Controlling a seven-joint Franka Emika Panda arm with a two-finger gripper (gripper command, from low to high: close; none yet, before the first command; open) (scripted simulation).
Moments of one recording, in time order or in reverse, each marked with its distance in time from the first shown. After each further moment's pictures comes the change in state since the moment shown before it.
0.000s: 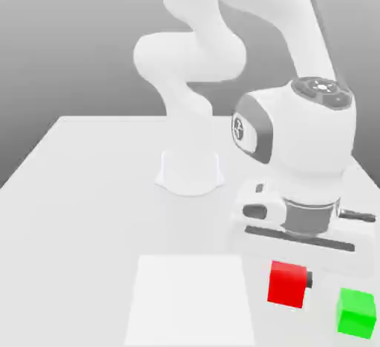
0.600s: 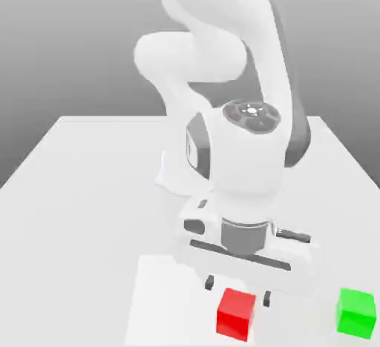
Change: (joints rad) arm -0.154 0.127 -0.168 -0.109 -0.060 0.244 -0.097
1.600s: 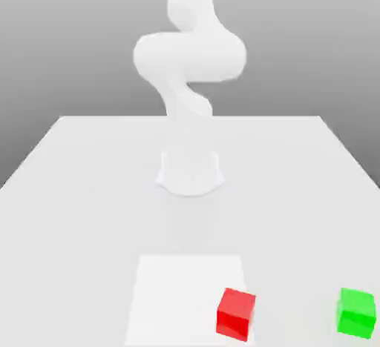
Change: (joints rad) arm 0.031 -1.070 -0.139 0.157 0.182 -0.492 -0.595
